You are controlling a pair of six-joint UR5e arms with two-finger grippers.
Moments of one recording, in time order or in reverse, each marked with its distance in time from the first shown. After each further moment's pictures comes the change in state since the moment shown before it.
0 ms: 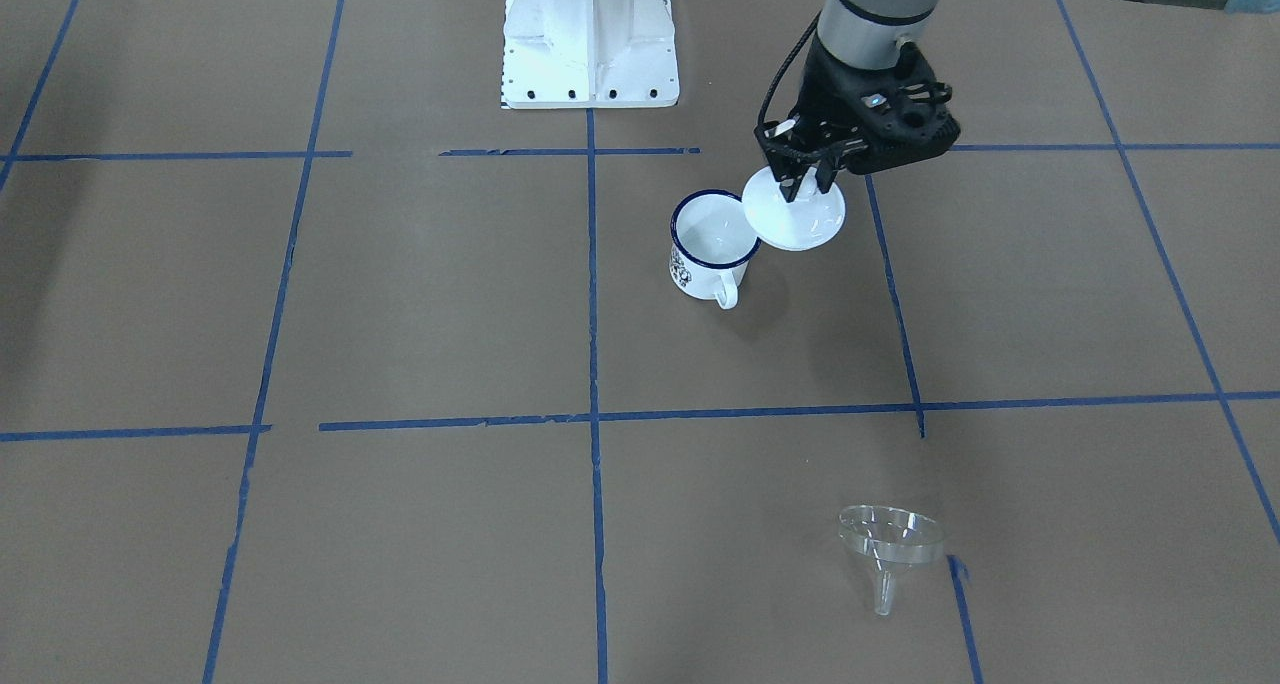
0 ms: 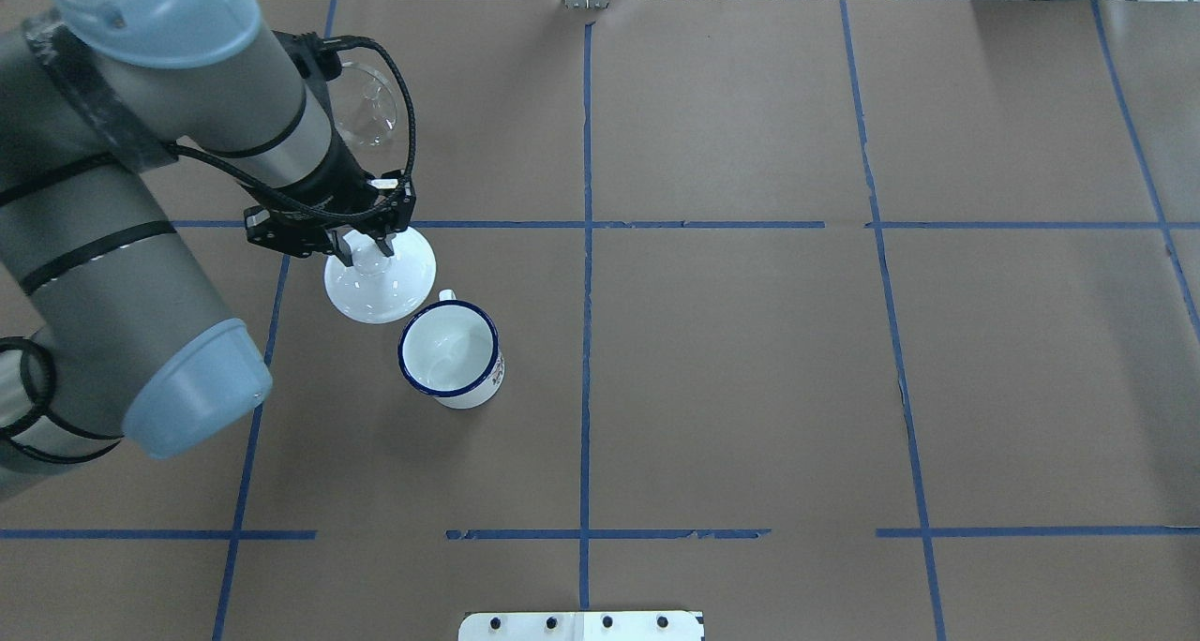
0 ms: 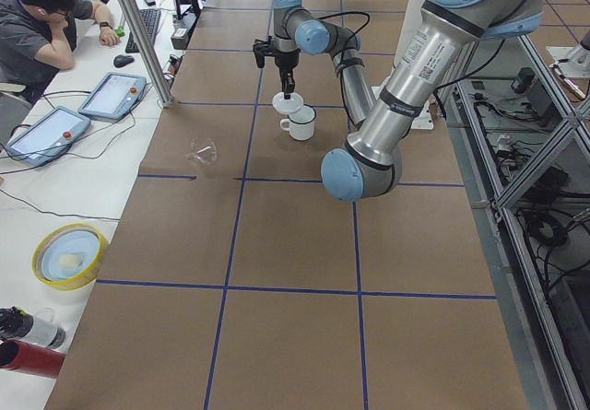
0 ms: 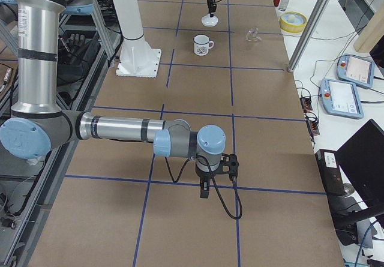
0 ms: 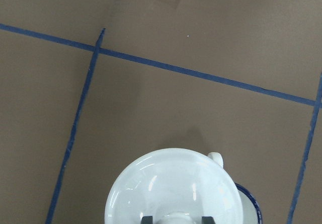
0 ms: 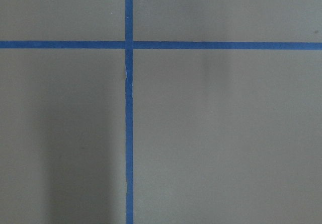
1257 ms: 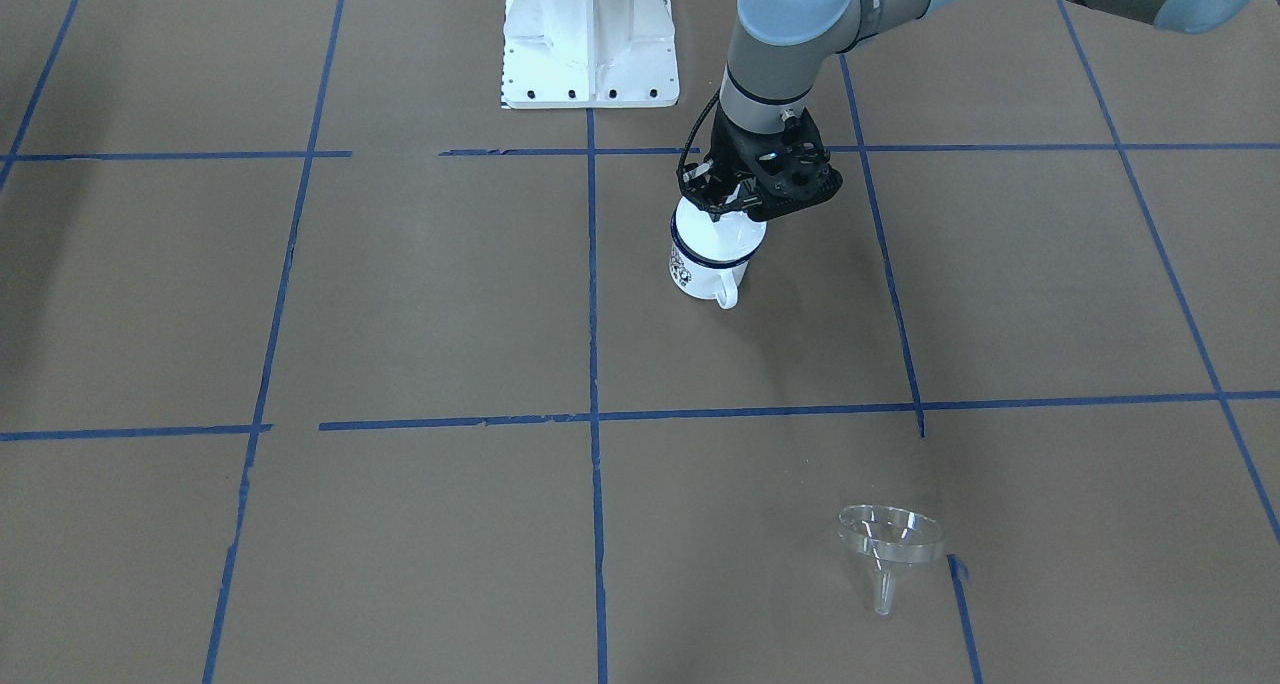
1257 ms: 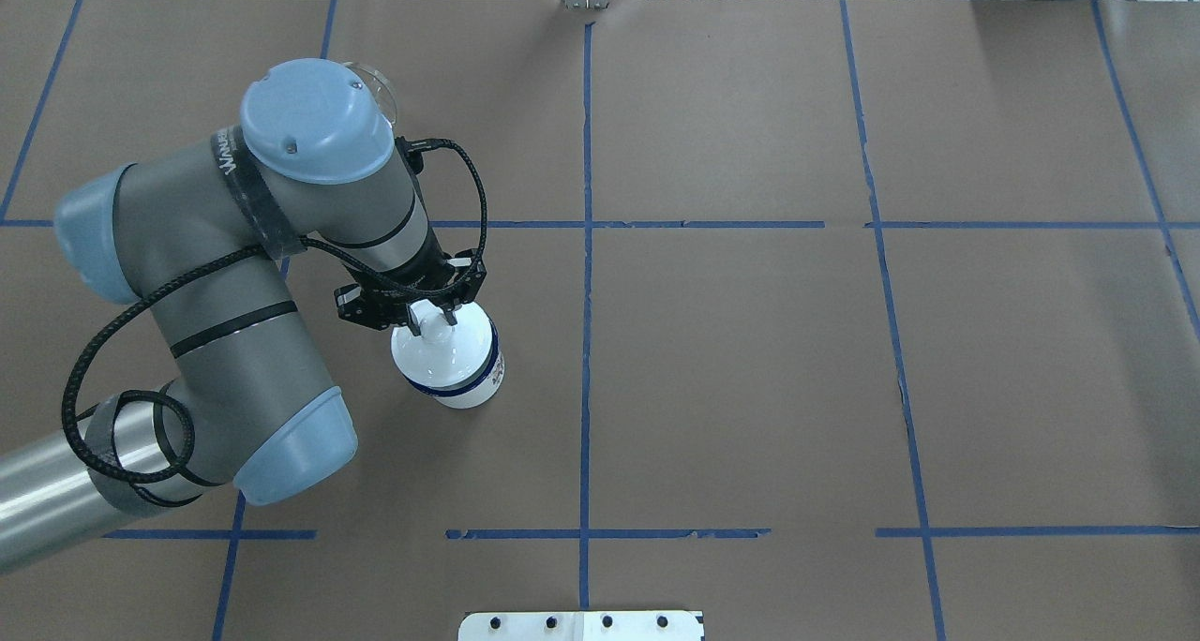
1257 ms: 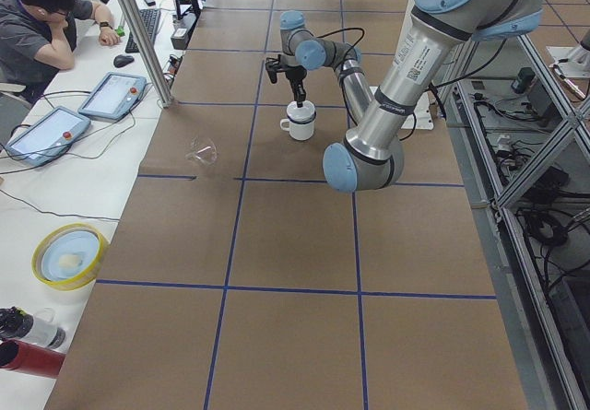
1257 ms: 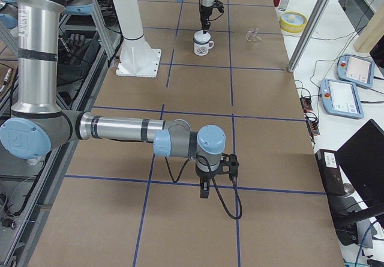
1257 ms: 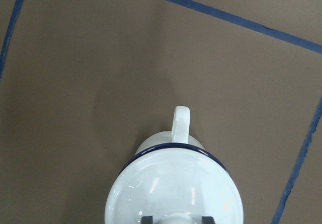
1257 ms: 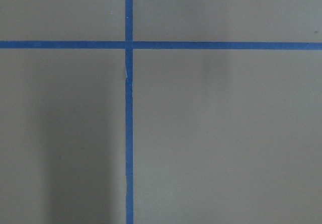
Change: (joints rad) left arm 0.115 0.011 0.101 -0.107 0.006 -0.109; right arm 0.000 0.000 0.000 0.000 0.000 0.000
